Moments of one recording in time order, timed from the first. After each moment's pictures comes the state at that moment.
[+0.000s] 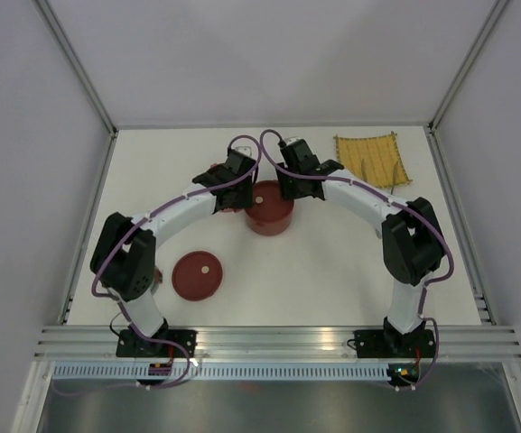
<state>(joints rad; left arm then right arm) -0.59 1.74 1.30 -0.46 -0.21 -0.44 0.59 1.91 1.51 -0.49 0.11 0.30</state>
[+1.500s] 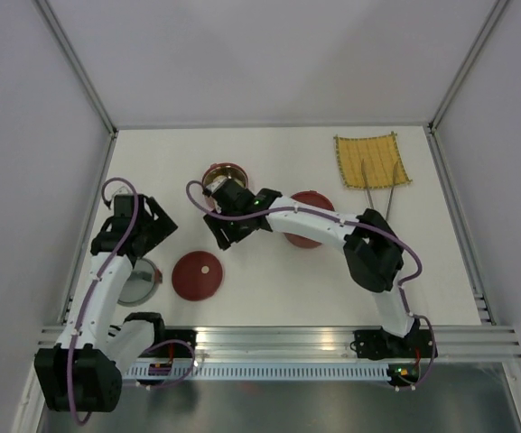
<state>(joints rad) -0.05 0.97 0.78 -0.66 -0.13 -0.65 0.95 2.03 1.70 -0.61 -0.04 0.30</state>
